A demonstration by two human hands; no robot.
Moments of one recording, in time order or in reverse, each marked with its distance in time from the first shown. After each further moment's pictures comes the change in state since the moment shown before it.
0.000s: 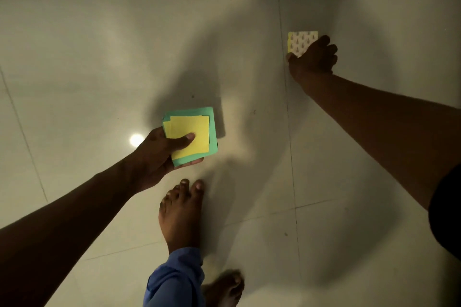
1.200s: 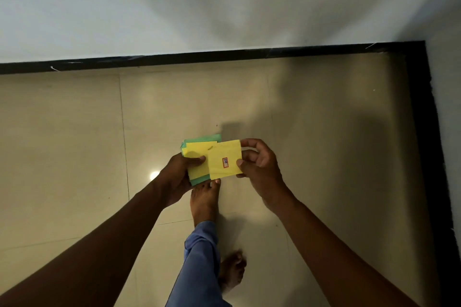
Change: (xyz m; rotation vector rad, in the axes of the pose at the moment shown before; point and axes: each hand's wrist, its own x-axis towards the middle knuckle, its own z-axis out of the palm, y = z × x) left_hand -0.244 0.033 0.069 0.019 0.122 0.090; right_hand -0.377 -0.008 -0.193 0.927 -0.596 -0.207
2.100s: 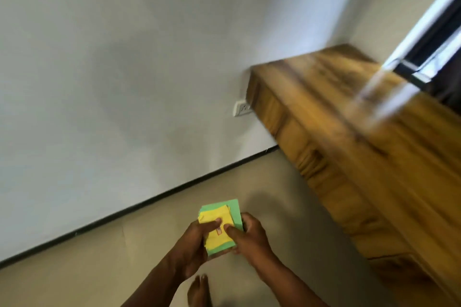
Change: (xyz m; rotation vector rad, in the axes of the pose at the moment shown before) left_hand -0.385 0.092 0.185 0.275 -0.385 0.097; right_hand -0.310 -0.221 -0.060 -0.005 0.343 -0.082
